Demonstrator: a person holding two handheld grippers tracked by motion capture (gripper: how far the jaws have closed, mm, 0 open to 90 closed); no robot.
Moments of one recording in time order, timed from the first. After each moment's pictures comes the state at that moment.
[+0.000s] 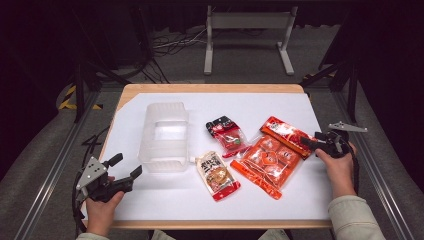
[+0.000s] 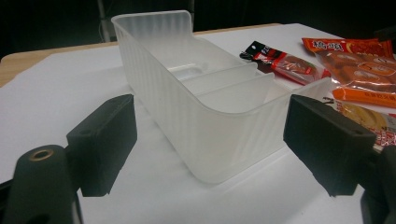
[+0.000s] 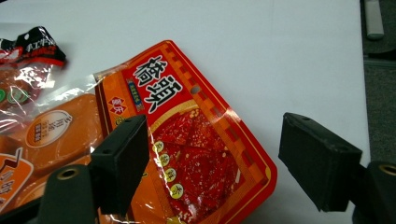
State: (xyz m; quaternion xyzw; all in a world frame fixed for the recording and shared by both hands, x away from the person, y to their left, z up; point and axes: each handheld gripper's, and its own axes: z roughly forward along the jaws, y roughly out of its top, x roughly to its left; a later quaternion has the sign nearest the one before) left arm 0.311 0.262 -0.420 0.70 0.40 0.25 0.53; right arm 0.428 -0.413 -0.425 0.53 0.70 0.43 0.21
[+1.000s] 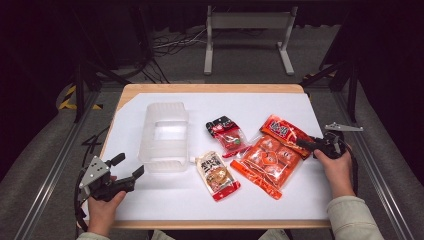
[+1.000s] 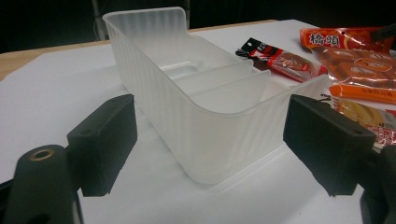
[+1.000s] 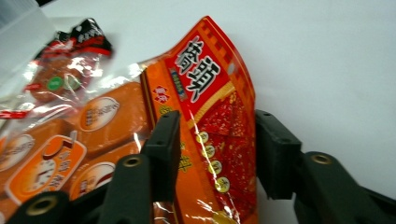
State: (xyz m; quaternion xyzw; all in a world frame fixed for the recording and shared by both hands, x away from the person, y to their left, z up) left arm 0.313 0.257 -0.421 0.71 0.39 0.24 0.53; right arm 0.430 -0.407 -0.429 0.51 0.72 0.45 0.14
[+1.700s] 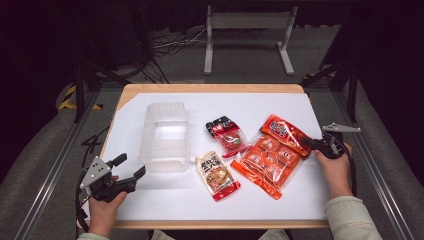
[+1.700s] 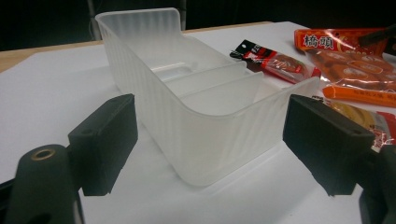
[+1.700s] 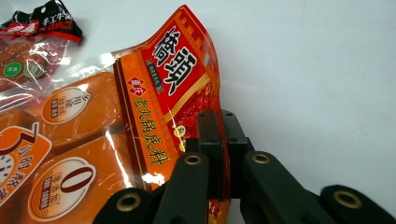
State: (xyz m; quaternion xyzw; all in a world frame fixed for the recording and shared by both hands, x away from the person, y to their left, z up) left arm 0.312 0.253 -0.420 0.71 0.39 0.23 0.54; right arm 0.427 -0.402 -0.427 0.51 0.73 0.41 0.19
